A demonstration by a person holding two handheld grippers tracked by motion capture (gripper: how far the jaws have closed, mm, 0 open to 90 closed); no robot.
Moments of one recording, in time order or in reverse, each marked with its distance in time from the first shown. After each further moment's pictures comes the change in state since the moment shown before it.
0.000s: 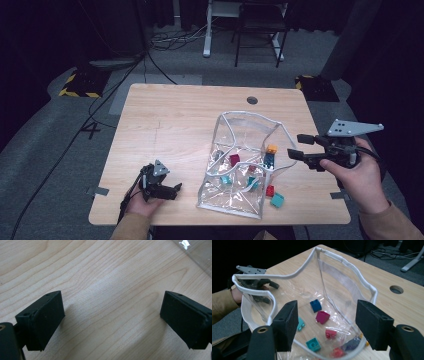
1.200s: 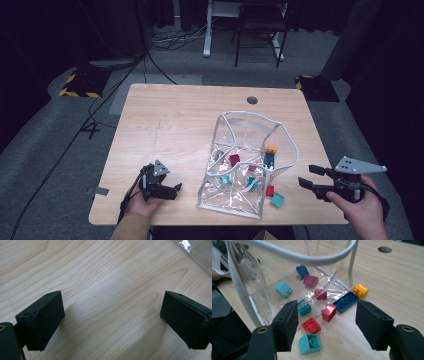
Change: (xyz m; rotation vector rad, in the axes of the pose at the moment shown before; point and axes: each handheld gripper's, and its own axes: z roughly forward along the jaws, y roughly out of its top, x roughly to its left) left arm 0.000 0.000 0.000 0.000 0.001 0.003; right arm 0.000 -0.104 -0.002 0.036 -0.094 0.089
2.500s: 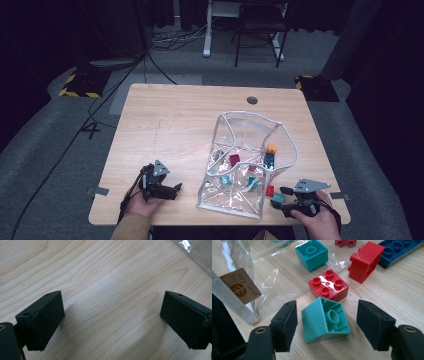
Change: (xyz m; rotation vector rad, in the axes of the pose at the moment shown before) left arm 0.000 0.000 0.000 0.000 0.000 0.000; right arm 0.016 -0.081 0.095 0.154 0.061 -0.036
